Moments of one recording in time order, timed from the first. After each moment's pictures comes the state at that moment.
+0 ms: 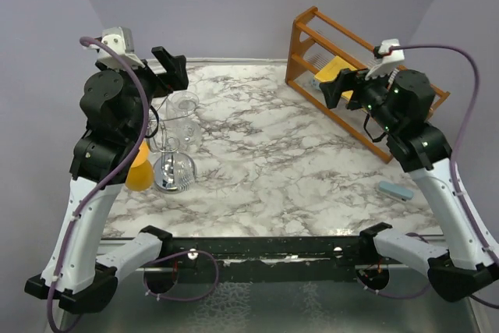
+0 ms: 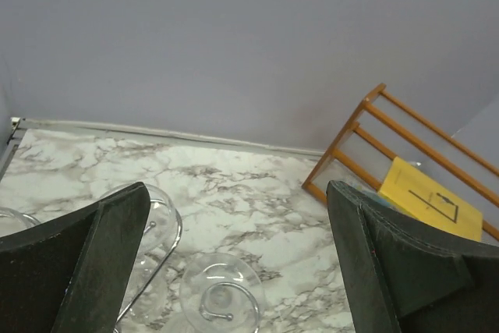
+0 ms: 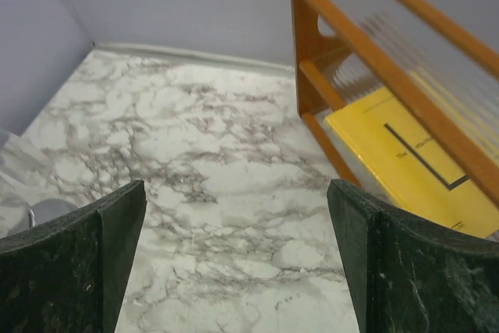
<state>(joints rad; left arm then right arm) -0.39 0.99 1.53 -0.46 -0.26 -0.31 0.37 1.02 1.38 -0.43 0.01 0.14</state>
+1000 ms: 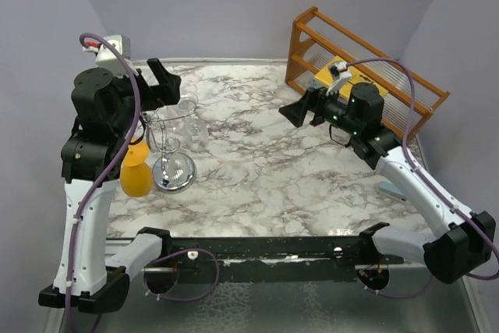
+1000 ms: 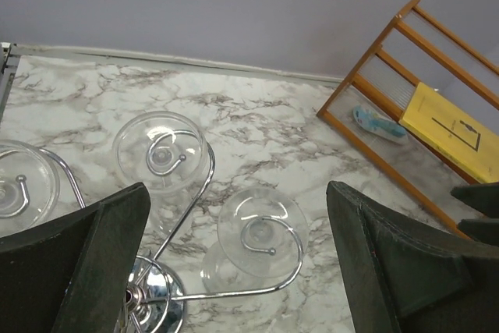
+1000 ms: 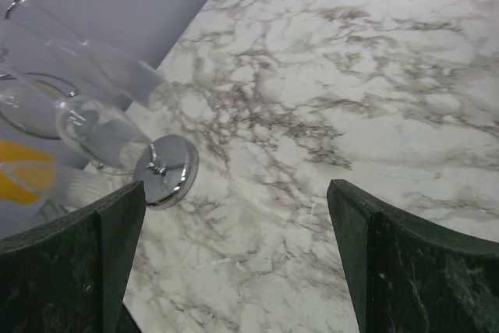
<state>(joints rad) -0.14 1.01 1.54 -0.68 0.04 -0.32 0.43 1.13 1.01 -0.04 -0.28 0.37</state>
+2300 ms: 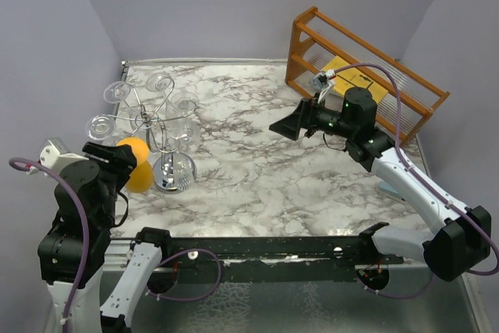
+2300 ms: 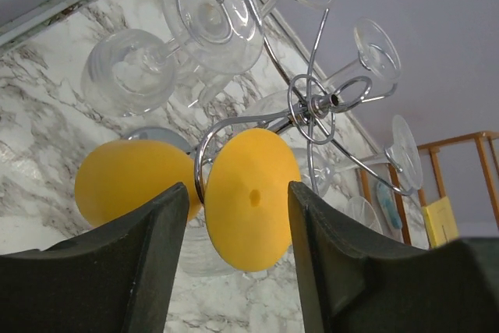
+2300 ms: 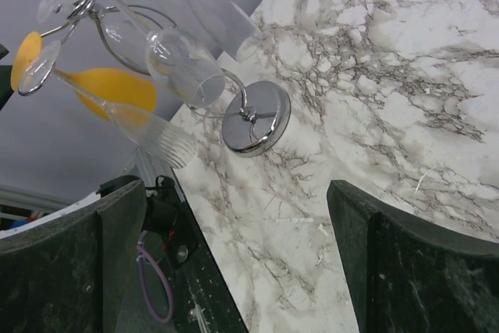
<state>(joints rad) -0.14 0.52 1.32 -1.14 -0.42 -0.85 0.46 1.20 0.96 0.05 -0.63 0.55</state>
